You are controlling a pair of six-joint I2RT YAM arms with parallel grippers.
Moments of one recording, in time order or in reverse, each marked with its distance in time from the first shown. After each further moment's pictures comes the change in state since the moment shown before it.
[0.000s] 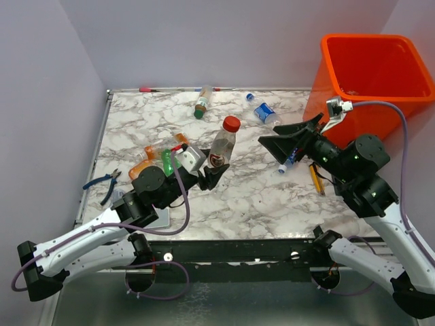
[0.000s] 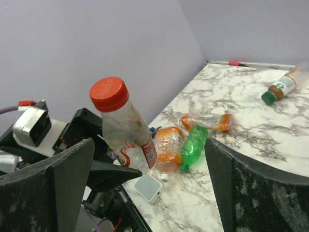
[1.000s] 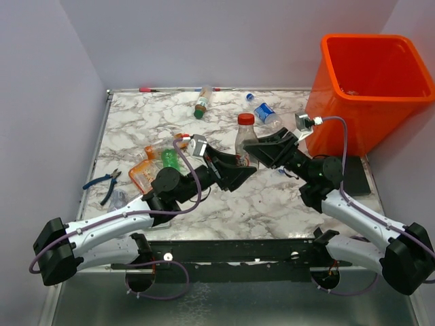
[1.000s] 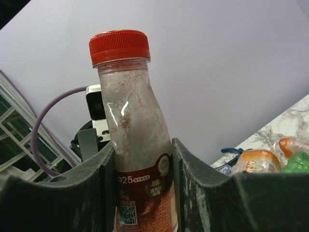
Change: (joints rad) left arm -0.004 0.242 -0.098 0.536 0.177 -0.586; right arm -0.011 0.242 -0.512 1.174 -0.227 0.505
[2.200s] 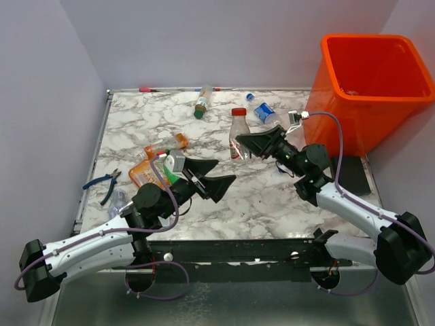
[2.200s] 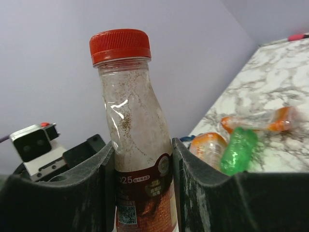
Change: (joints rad) left arm -0.020 -0.338 -0.191 -0.208 -0.266 0.147; right arm -0.018 0.102 0.075 -0.269 0.159 -0.135
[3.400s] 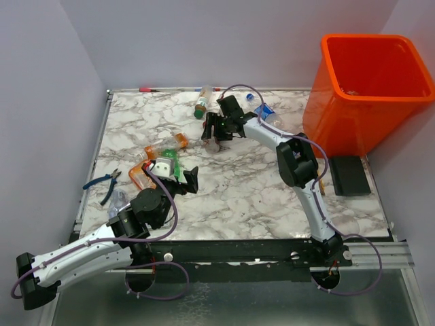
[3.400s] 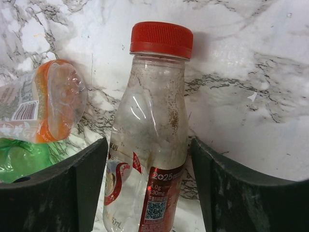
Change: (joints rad) left arm -0.007 -0.138 -0.019 -0.394 -0.566 0.306; right arm 0.003 1.259 1.337 -1.166 0.104 -0.386
